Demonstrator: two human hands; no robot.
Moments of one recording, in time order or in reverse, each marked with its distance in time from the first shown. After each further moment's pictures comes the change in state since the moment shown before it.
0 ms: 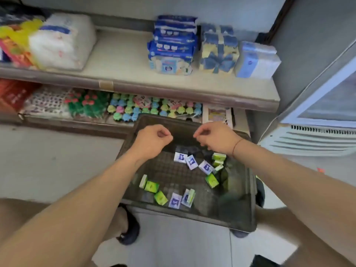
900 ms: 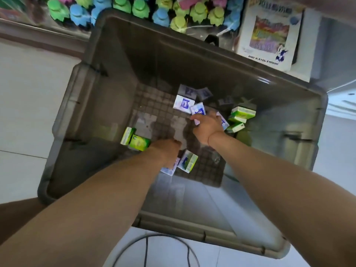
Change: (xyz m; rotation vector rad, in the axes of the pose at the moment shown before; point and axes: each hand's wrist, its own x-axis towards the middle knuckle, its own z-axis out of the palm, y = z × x) left_hand 0.048 -0.200 0.250 0.679 -0.956 0.041; right_hand 0.130 0.215 0.229 -0.458 -0.361 0.332
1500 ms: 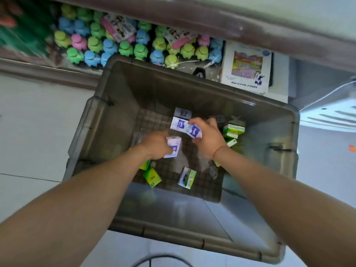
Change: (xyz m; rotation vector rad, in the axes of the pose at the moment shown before) left_hand -0.016 -0.030 -0.064 -0.570 0.251 -0.180; right_hand -0.015 0.010 -0.020 0.369 0.227 -0.165
